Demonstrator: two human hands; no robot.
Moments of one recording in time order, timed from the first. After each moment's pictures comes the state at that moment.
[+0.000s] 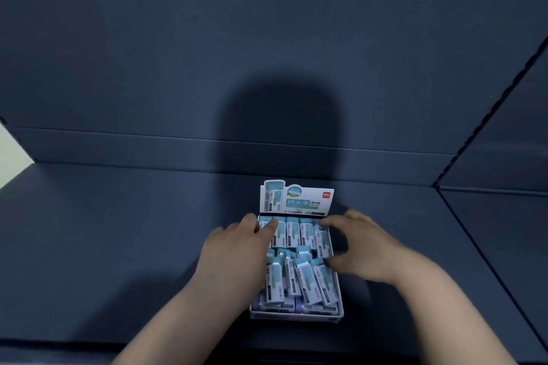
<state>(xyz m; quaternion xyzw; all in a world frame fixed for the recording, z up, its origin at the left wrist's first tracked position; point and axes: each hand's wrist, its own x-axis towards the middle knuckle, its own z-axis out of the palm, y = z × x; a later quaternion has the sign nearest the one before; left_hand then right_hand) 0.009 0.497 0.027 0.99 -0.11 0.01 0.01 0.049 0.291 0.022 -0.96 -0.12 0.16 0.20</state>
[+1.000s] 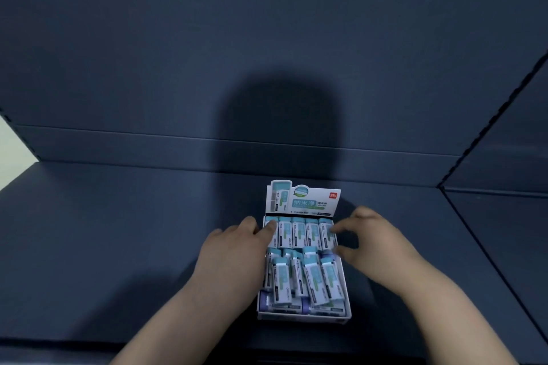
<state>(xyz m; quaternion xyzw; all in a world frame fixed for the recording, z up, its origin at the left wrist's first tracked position) 0.009 0.510 0.020 0.99 -0.11 0.01 0.00 0.039 0.297 0.029 -0.98 -0.10 0.04 0.17</state>
